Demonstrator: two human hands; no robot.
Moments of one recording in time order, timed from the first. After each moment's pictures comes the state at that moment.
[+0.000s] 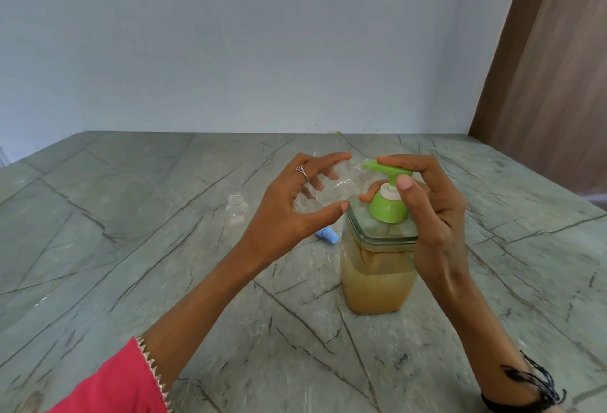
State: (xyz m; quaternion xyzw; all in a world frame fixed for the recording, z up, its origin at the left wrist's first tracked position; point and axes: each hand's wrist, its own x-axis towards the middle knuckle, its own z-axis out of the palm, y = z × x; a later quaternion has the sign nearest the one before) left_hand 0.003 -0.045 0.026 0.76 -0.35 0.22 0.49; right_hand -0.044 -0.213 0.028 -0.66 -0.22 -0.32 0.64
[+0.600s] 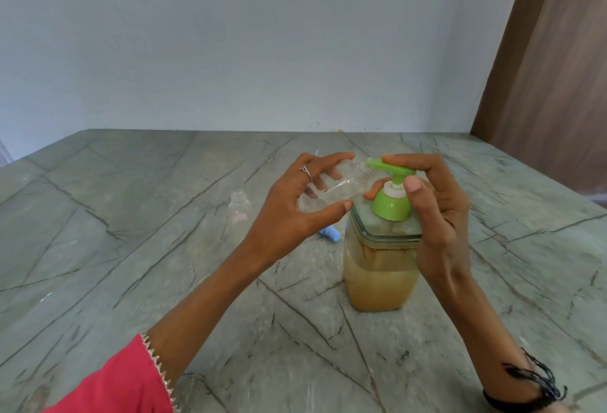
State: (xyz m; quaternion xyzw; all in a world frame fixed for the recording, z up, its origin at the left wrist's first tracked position) left_hand -0.001 -0.046 0.026 0.76 -0.35 0.20 0.50; right_hand -0.045 -0.212 0.026 -0.66 -0.21 -0.34 0.63
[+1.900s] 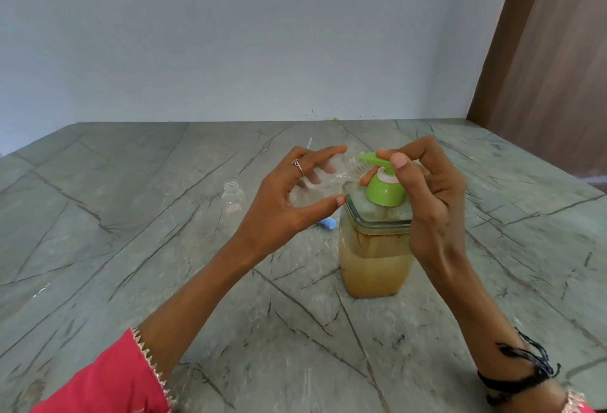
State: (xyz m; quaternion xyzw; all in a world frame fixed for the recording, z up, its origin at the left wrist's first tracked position) left_hand -0.003 -0.044 0.021 0.76 -0.36 0.20 0.49; right_hand -0.046 -0.210 0.029 -0.67 -0.18 -0.36 0.62
